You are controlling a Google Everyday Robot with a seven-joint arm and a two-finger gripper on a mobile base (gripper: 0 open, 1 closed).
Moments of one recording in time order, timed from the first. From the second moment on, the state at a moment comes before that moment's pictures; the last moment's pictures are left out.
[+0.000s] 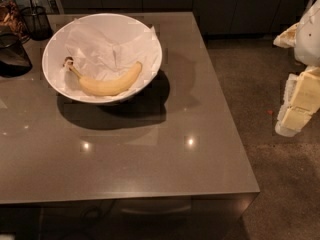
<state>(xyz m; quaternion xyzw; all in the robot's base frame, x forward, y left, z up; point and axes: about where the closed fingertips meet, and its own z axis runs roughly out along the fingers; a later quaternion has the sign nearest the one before) 0.438 -0.217 0.976 -0.60 0.78 -0.03 0.16</state>
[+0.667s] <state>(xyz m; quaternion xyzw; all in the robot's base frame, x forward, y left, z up) 0.456 -0.200 0.985 -0.61 0.77 -0.03 0.16</state>
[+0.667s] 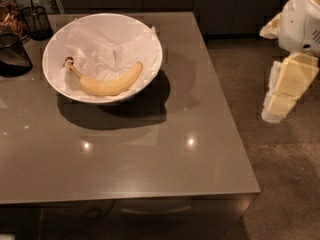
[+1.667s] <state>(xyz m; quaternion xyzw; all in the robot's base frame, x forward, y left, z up) 0.492 -0.152 1.007 -0.66 0.73 -0.05 0.17</state>
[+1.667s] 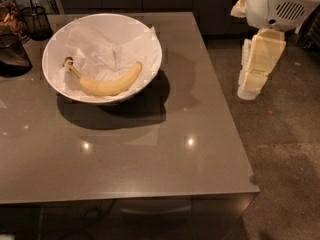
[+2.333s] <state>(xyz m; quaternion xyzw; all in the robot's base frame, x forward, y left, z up) 0.551 -0.106 1.007 -0.68 0.72 -0.02 0.18</state>
